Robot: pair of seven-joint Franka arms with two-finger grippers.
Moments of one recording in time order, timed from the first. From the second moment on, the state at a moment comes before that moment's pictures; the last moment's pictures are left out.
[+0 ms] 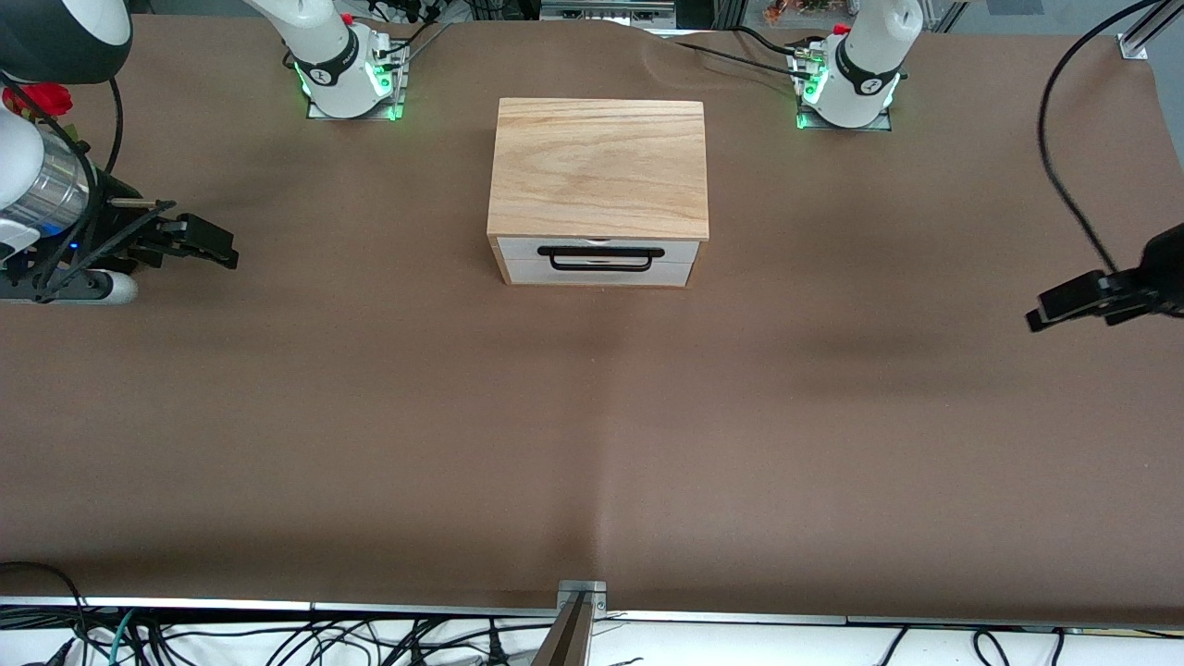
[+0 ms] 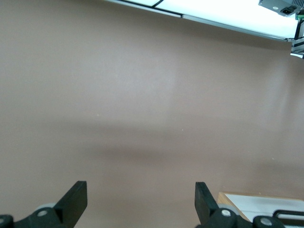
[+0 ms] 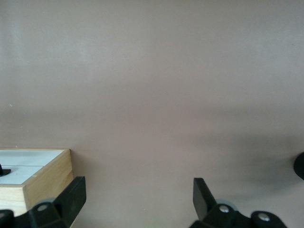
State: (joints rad) left arm -0.16 0.31 0.32 -1.19 -0.25 1.49 -0.05; right arm 0.17 0.17 -0.08 -1.46 0.06 1.55 0.12
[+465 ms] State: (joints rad) left arm -0.02 0.12 0.06 -1.44 -0.10 1.47 -0.11; right arm 0.17 0.17 -0.08 -1.46 0.03 1.55 0.12
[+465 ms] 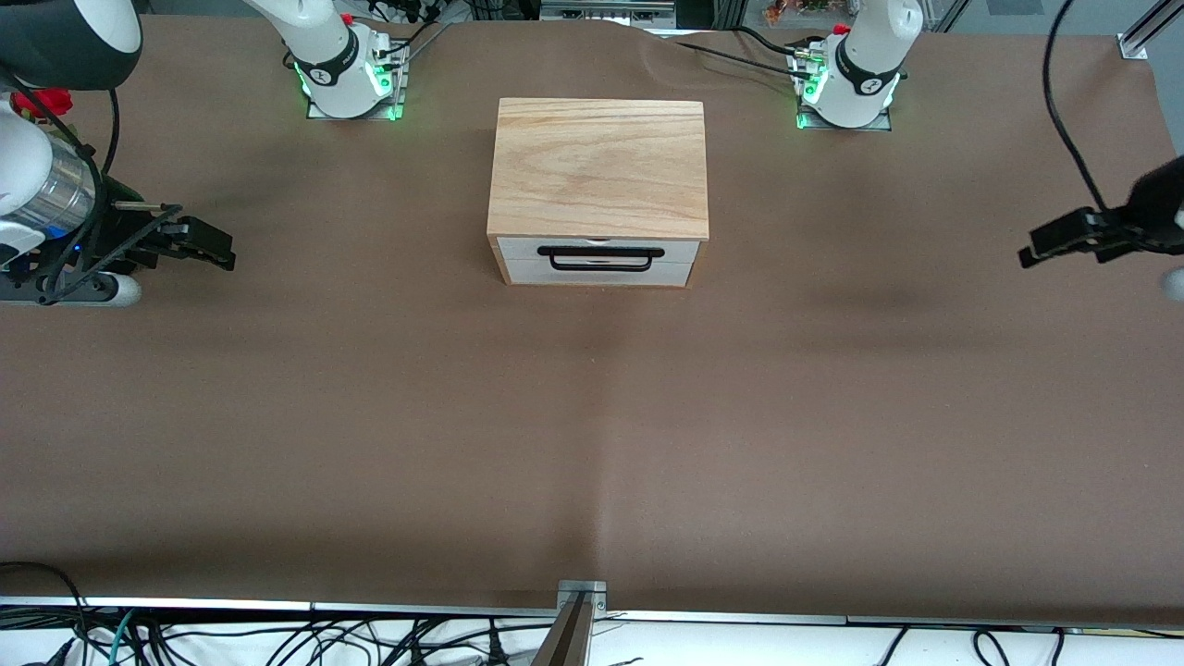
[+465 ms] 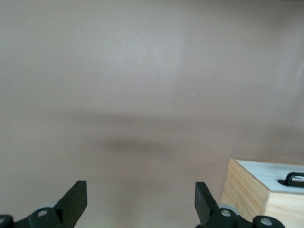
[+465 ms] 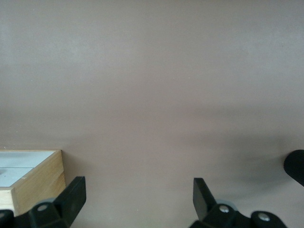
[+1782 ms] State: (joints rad) left arm 0.05 0.06 0.03 -1.58 -0.09 1.54 -0.04; right arm 0.17 0.17 -0.07 -1.46 0.03 1.55 0.12
